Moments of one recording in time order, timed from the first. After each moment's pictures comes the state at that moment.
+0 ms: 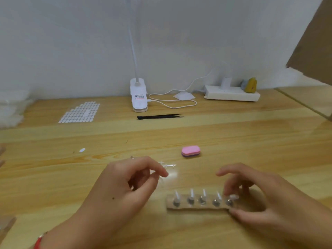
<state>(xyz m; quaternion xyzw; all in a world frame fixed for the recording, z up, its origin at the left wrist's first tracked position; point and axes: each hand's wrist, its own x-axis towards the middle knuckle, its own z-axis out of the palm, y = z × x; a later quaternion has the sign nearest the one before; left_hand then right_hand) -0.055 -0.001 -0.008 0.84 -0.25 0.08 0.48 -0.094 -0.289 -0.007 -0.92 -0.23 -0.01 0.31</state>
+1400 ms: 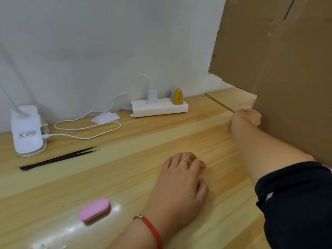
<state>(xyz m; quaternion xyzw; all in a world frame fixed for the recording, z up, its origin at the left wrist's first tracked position) 0.023 -0.263 -0.040 0.86 -0.45 0.08 0.24 0.114 -0.546 -0.012 -0.53 0.54 -0.43 0.50</state>
